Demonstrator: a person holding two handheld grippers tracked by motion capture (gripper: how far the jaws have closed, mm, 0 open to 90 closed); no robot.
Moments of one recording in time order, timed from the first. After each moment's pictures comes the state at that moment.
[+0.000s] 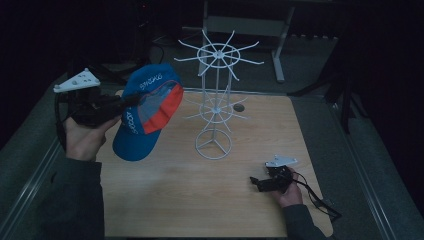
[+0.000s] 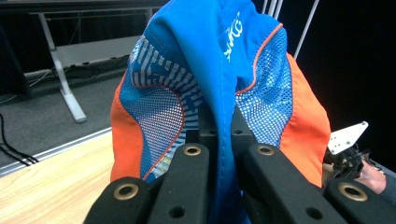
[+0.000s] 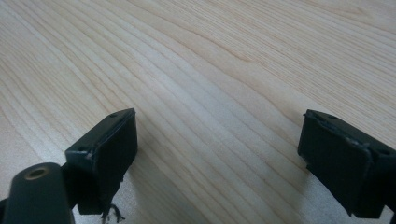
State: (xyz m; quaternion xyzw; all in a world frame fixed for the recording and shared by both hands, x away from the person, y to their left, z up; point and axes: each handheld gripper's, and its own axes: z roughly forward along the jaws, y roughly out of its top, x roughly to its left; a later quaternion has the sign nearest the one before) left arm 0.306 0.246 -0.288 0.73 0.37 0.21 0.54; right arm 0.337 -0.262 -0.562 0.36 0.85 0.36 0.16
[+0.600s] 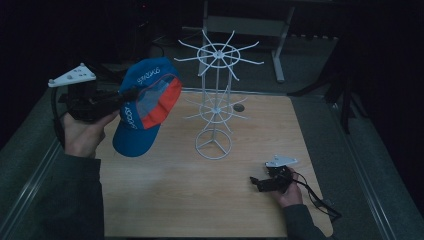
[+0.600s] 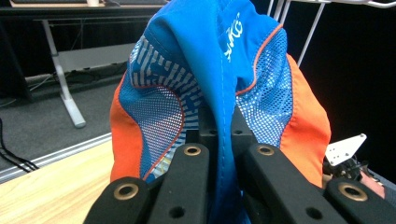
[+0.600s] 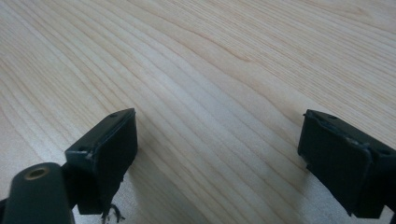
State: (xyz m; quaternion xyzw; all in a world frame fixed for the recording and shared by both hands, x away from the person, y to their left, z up) left arm 0.311 0.250 -0.281 0.71 0.37 0.21 0.55; right arm 0.337 -0.262 -0.562 0.36 0.85 0.36 0.16
